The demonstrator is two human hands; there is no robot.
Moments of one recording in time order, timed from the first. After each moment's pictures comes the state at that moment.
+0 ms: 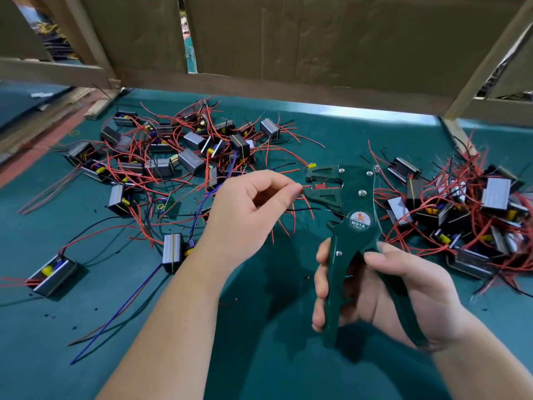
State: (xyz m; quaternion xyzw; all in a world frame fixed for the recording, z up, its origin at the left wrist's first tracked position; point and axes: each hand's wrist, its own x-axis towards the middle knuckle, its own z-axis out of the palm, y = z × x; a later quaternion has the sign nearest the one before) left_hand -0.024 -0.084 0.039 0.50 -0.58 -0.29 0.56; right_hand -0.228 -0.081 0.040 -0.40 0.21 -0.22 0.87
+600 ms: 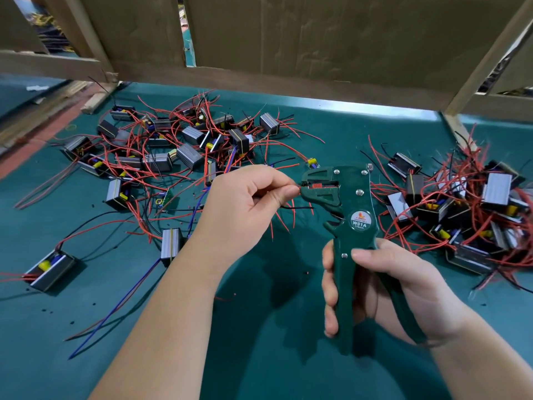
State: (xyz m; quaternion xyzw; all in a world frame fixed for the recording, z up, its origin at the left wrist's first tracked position) left_hand -0.019 -0.083 0.039 0.52 -0.64 -0.18 0.53; right_hand -0.227 -0.079 0.037 -0.42 0.27 -0.21 0.84
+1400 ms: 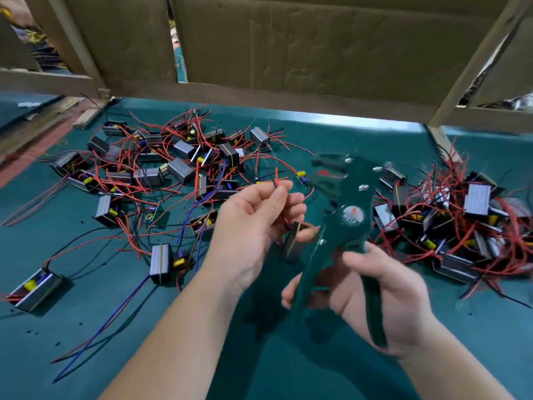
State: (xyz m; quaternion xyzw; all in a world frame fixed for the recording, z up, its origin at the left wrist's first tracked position) left_hand -0.057 -0.089 0.037 0.38 -0.27 -0.57 0.67; right_hand -0.210 -0.076 0.036 -0.38 0.19 -0.35 0.84
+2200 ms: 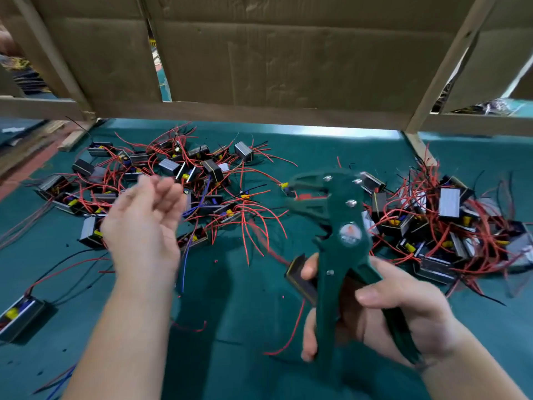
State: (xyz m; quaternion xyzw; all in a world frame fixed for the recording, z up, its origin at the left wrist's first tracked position) left_hand 0.017 -0.095 0.045 0.45 -0.14 -0.34 0.81; right_hand -0.244 -0.081 0.049 -0.41 0.11 -0.25 0.87
